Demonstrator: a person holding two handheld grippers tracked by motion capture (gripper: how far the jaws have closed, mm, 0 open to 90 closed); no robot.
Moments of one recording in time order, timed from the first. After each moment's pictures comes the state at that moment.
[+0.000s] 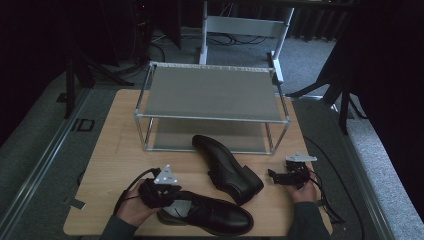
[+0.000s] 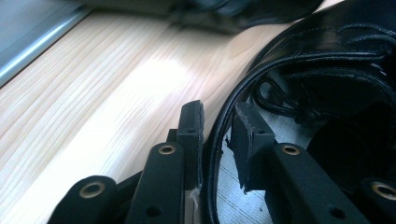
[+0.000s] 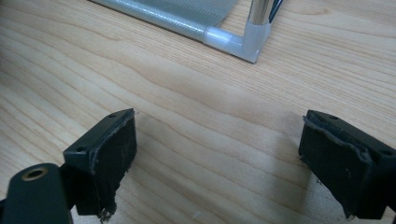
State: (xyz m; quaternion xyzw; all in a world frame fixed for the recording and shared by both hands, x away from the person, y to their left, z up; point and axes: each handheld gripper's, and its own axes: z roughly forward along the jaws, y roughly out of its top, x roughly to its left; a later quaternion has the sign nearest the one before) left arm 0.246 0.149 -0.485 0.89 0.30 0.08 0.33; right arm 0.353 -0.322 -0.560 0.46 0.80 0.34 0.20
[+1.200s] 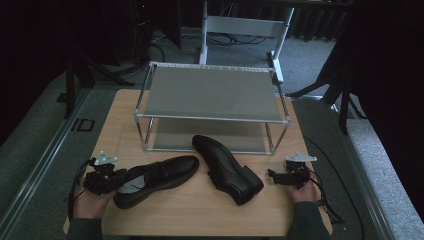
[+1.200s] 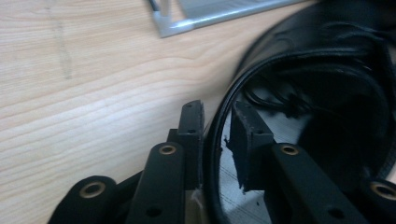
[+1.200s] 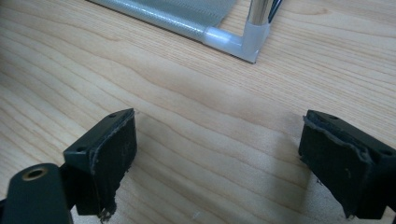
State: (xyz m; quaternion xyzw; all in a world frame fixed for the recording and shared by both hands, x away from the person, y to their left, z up) left arm 0.253 0.263 -0.483 0.77 0.53 0.14 0.32; right arm 0.353 -0.322 -0.560 0.46 0.80 0.34 0.20
